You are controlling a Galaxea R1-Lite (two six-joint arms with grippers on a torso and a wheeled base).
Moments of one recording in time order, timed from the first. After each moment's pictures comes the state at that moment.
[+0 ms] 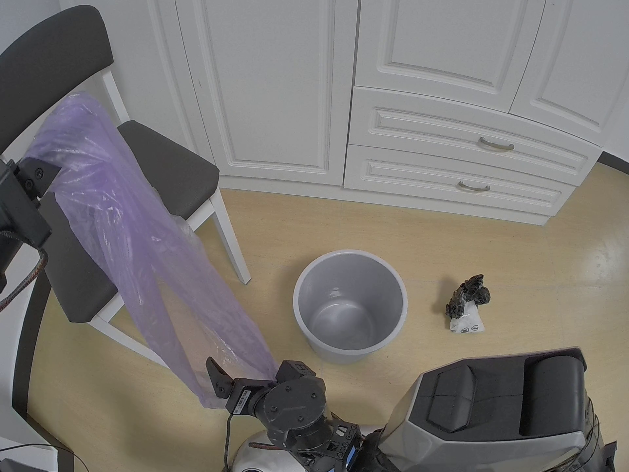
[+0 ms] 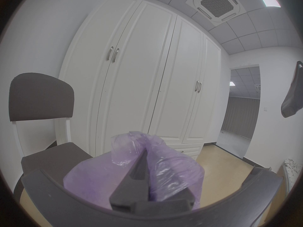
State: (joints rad) left arm -0.52 1.04 -0.61 -0.77 -0.01 -0.04; right arm 1.12 2.45 -1.02 -1.28 -0.44 0.78
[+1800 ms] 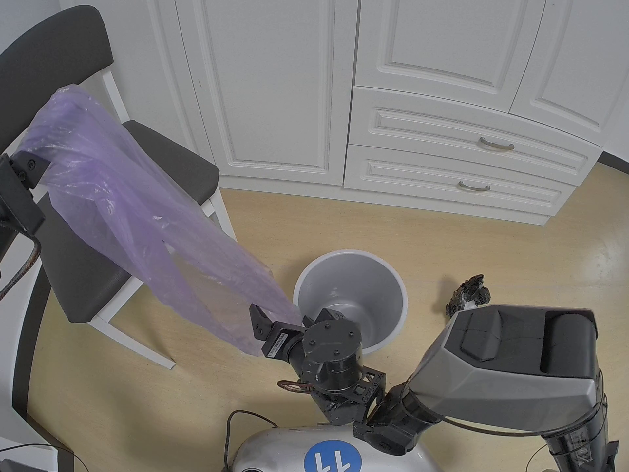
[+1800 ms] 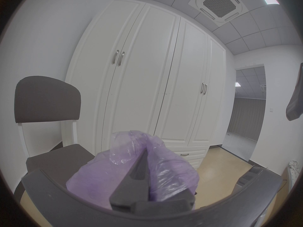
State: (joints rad) left arm -0.51 1.03 -0.62 -0.77 0.05 -0.04; right arm 0.96 2.42 -1.07 -1.26 -0.50 0.71
